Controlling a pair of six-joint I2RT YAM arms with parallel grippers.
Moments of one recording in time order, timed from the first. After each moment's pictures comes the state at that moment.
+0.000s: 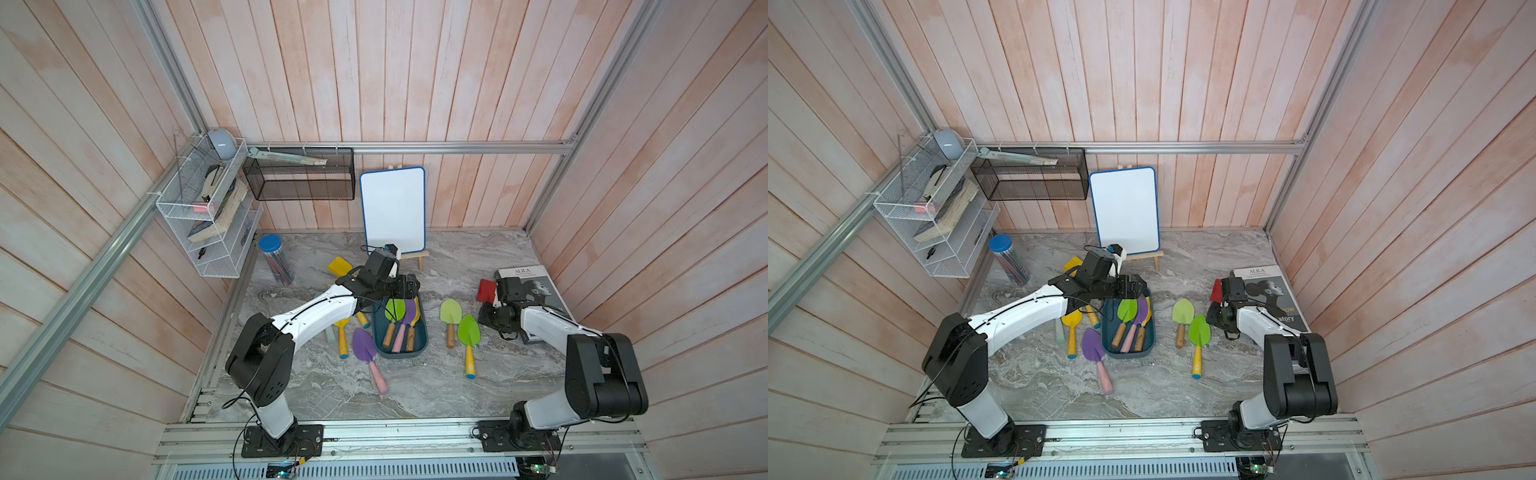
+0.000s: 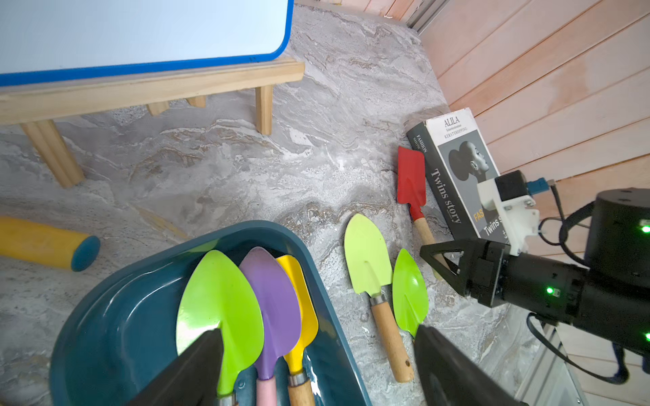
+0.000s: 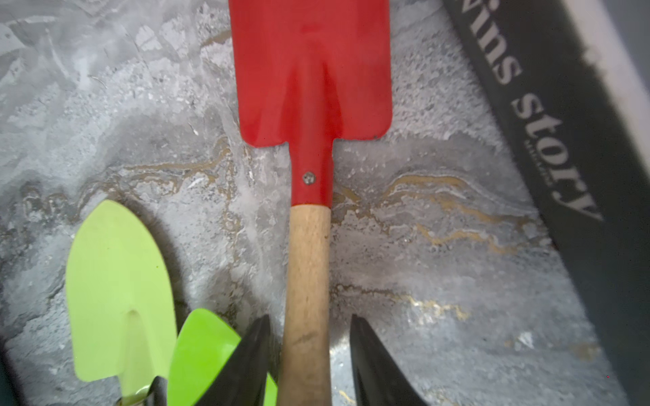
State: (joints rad) left arm -0.66 1.72 1.30 -0.27 0.18 -0.50; right arm 0.07 1.50 0.75 -0.36 -0.02 0.45
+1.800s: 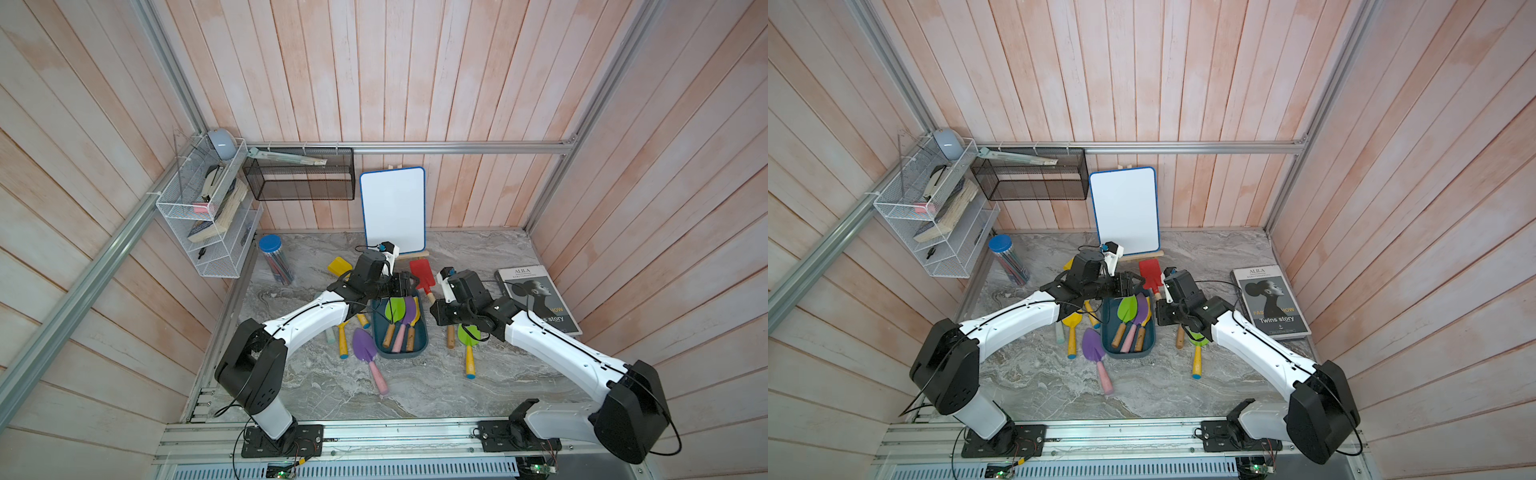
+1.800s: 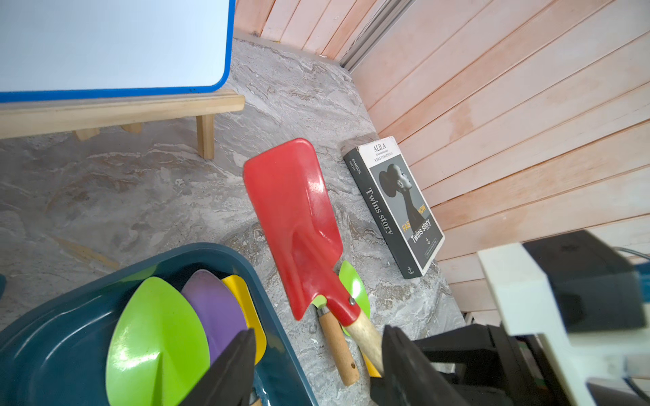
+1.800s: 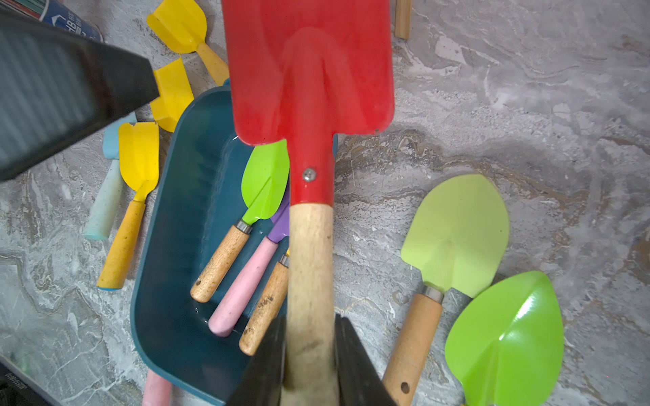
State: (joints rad) left arm -0.64 1.66 1.19 -0.04 0.32 -0.58; right arm 0.63 1.30 0.96 -0.53 -0.02 0.43
